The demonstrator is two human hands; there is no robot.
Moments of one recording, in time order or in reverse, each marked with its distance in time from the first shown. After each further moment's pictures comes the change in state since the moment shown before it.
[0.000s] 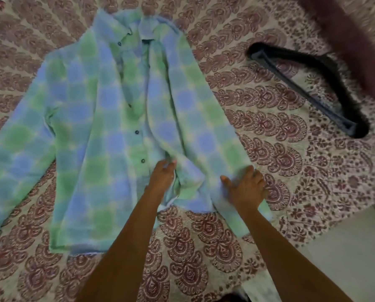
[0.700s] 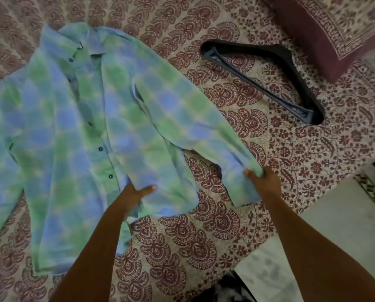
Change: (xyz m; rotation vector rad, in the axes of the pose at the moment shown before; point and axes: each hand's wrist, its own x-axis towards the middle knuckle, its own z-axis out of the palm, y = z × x) left_hand -0.022 0.014 0.014 0.172 -0.120 -0.087; right_hand 0.080 0.128 -0.052 0.613 -0.161 0.195
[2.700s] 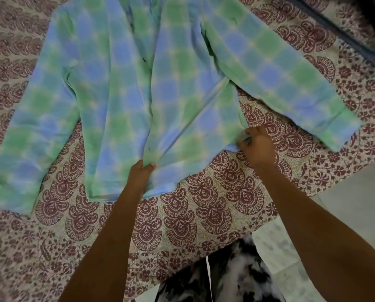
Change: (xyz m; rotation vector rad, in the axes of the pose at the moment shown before) left_hand -0.028 -0.139 -0.088 -0.109 0.274 0.024; right_hand -0.106 -0.035 0.134 -0.362 0.045 -0.564
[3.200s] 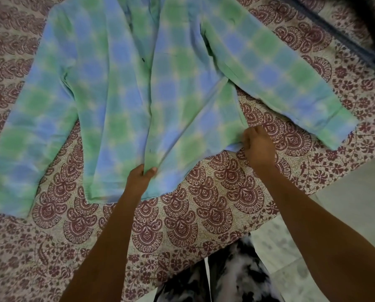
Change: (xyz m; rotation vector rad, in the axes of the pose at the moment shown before) left_hand -0.004 -0.014 -0.006 0.114 -0.046 0.106; right_hand -0.007 -0.002 0.002 -0.180 0.122 -0.140
